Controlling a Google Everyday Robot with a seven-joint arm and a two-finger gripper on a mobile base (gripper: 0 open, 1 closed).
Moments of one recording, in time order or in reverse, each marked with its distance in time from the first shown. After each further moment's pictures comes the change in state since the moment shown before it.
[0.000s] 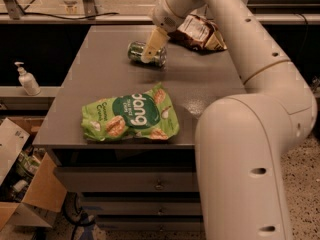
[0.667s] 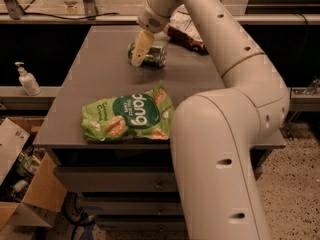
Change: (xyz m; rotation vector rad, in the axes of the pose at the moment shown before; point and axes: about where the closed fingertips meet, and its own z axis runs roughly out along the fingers) arm -0.015 0.010 0.028 -0.066 0.116 -0.013
